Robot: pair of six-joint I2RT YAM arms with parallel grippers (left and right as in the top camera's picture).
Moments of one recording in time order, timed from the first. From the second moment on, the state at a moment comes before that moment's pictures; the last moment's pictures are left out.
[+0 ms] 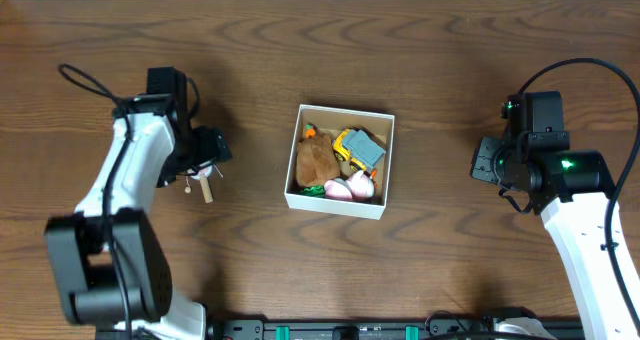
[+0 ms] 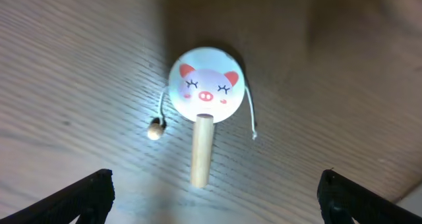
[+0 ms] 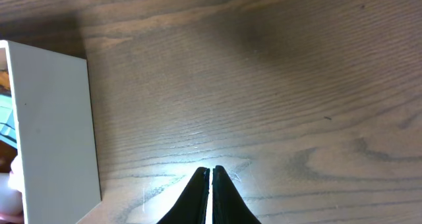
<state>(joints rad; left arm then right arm) 0.07 1.72 1.19 -0.98 0.00 -0.36 0.08 1.24 1.09 -0.99 0.08 0.35</state>
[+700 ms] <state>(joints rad) 0.07 1.85 1.13 -0.91 0.07 -0.32 0.08 1.24 1.09 -0.99 0.08 0.35</state>
